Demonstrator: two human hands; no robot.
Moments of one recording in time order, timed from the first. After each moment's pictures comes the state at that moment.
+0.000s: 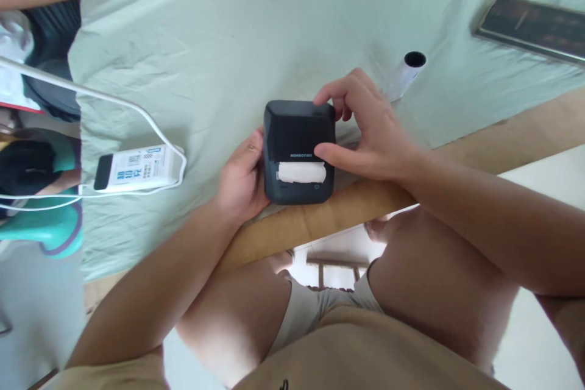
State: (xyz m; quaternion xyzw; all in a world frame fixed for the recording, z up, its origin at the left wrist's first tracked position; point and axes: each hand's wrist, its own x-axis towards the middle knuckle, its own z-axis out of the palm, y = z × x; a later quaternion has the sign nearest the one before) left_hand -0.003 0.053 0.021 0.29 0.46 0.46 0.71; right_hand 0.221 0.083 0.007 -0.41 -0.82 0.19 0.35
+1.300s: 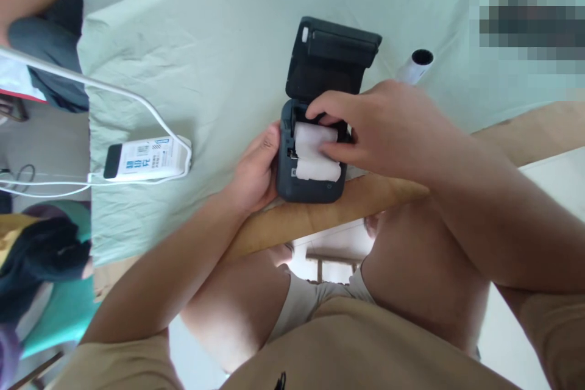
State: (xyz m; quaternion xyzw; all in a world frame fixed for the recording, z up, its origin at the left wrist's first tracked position) left_hand 0.005 0.052 0.023 0.28 0.42 0.45 0.73; right_hand 0.204 0.071 0.061 -0.48 -0.86 0.04 0.14
